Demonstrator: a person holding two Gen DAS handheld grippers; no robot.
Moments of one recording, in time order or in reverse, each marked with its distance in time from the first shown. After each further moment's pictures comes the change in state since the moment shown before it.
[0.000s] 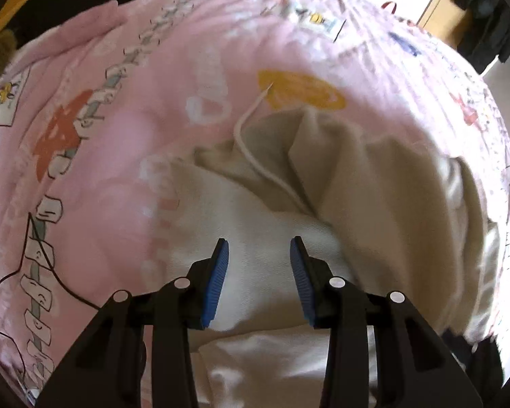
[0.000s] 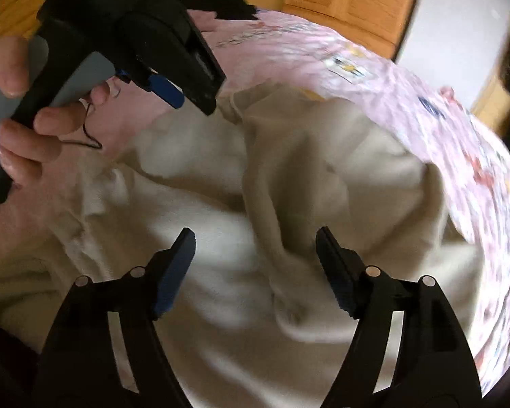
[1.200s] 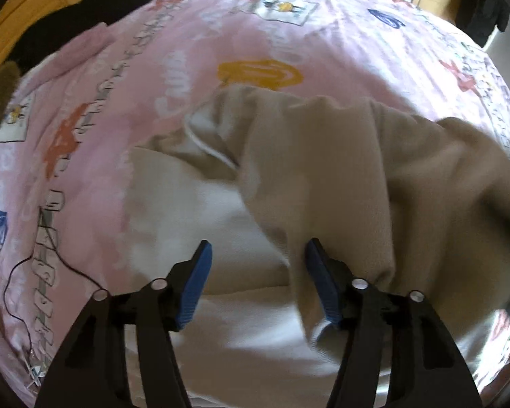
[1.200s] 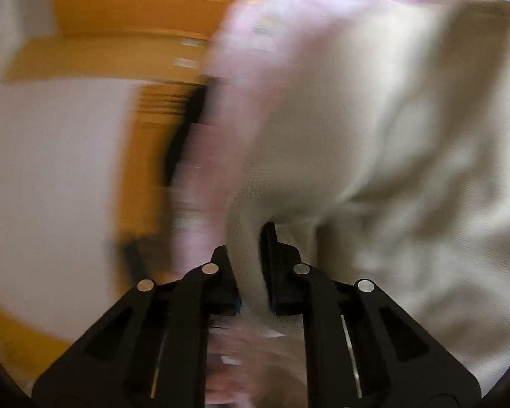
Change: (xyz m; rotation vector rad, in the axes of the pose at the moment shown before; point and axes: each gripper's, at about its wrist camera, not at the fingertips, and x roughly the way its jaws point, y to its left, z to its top) left arm -0.001 -0.079 -0.031 0.069 0.010 0.128; right arm 0.023 -0.179 0.011 0.964 -0.159 0.877
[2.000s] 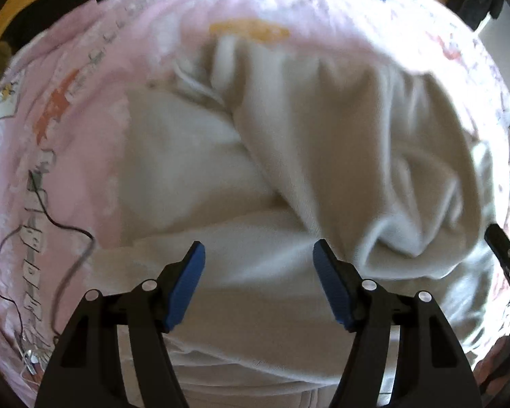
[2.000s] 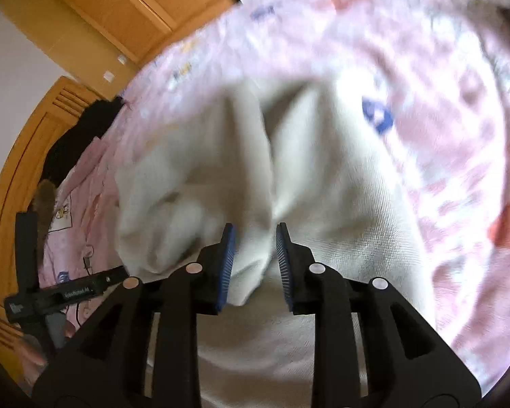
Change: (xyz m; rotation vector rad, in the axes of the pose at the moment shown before) left arm -0.015 0.005 -0.042 0.024 0.059 -0.061; right arm -0.096 0.009 -0.089 -0.264 -0.236 -0.734
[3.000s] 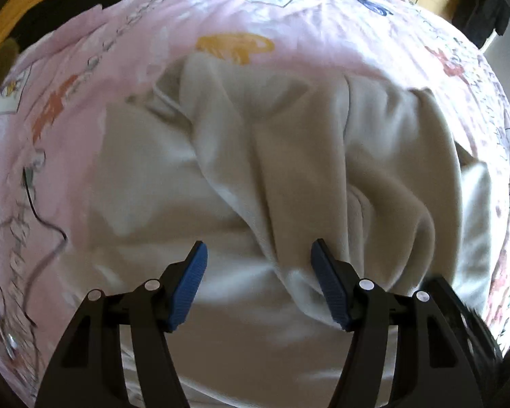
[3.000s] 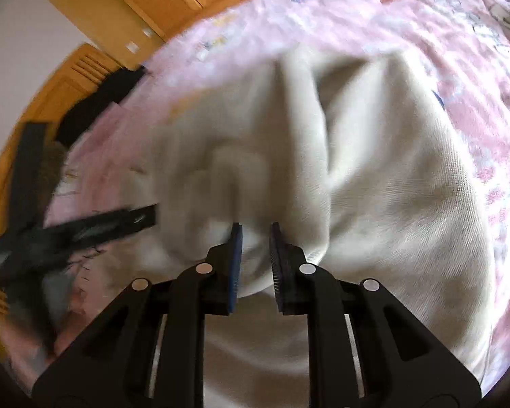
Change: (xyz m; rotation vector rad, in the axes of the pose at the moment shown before) left arm 0.019 -0.060 0.000 -0.068 -0.030 0.021; right arm 0.056 0.015 -0.016 -0.085 0.145 0.006
